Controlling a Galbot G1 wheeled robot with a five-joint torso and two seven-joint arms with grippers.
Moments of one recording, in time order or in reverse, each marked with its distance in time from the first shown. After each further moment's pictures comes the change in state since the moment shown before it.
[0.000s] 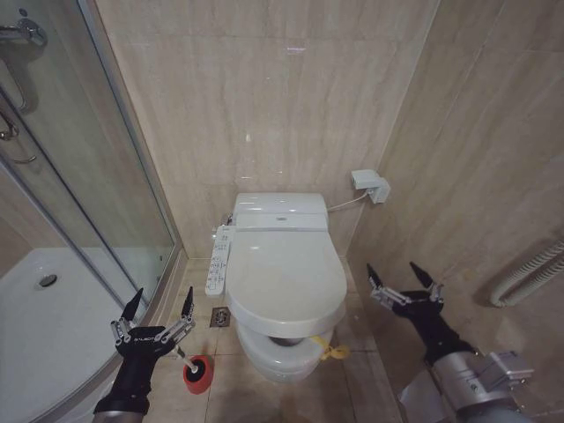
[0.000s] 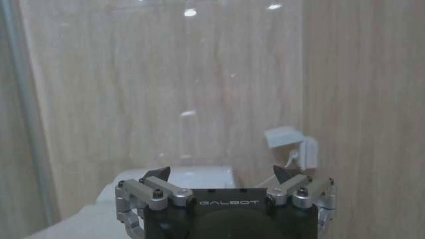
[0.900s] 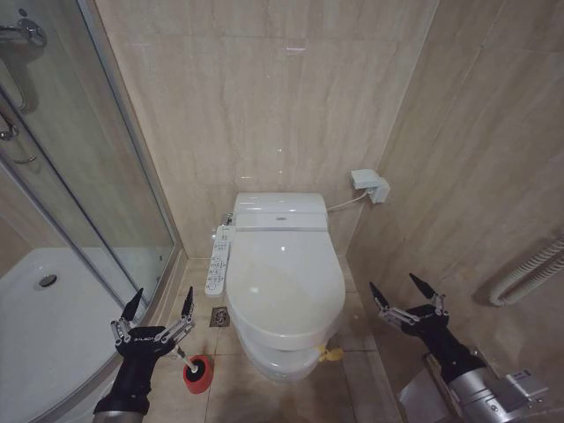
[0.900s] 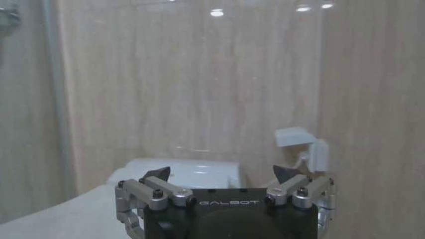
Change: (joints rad) left arm 0.000 0.000 0.000 0.000 0.000 0.000 0.000; right arm -0.013 0.034 0.188 -0.099 0.044 0.080 -0.264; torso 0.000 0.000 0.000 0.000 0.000
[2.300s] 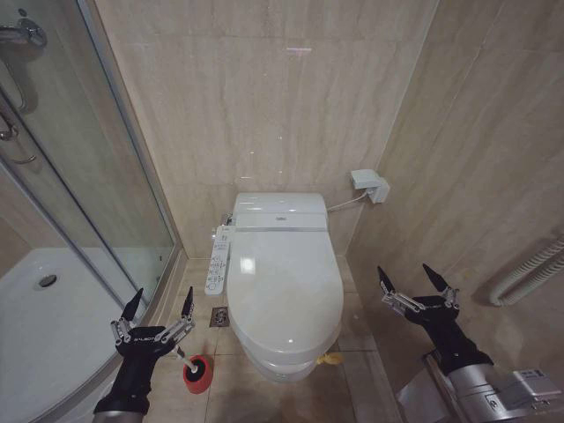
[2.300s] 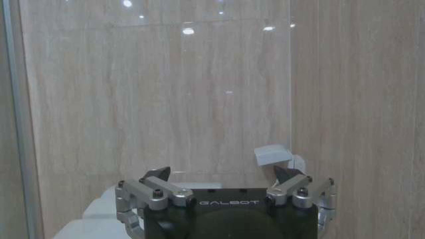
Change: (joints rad) left arm 0.000 0.000 0.000 0.000 0.000 0.000 0.000; right arm -0.008 0.040 -0.084 0.098 -0.038 -0.003 0.171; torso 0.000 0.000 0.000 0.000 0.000
